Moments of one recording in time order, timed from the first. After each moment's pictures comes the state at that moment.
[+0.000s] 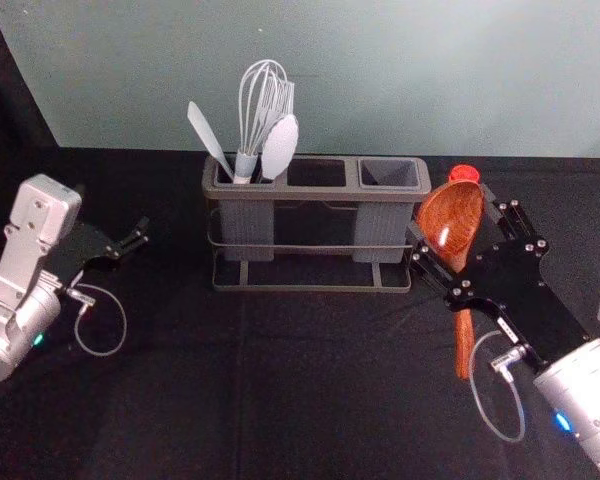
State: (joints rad) left arm -0.20 0.60 0.45 -1.41 -0.25 -0.12 0.03; right arm -0.24 0.29 -0.14 -1.93 0.05 -0.23 0.25
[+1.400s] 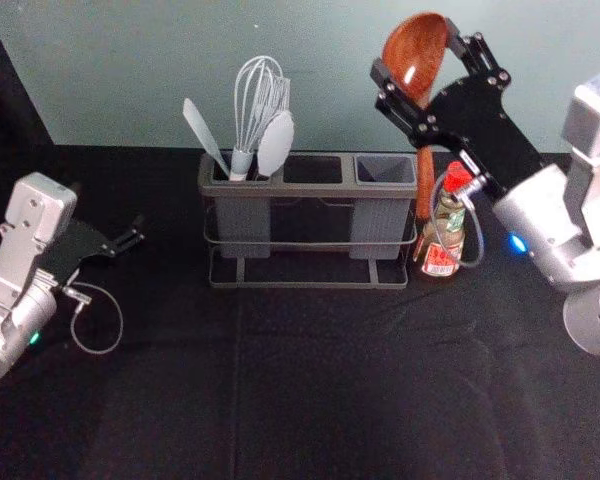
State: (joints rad) left arm -0.20 0.60 0.45 -1.41 -0.25 -0.12 0.03; right arm 0.23 0.26 -0.23 -1.64 0.14 -0.28 0.33
